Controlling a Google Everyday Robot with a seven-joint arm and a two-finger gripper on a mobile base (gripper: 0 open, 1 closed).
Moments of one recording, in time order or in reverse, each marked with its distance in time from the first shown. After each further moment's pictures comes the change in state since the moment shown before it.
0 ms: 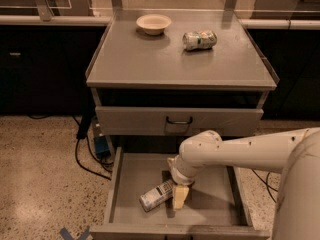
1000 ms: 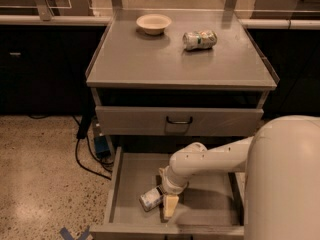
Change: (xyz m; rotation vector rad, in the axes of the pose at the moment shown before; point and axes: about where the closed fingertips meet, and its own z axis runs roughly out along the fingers) arm -0.015 0.011 0.070 -0.034 -0.031 -0.005
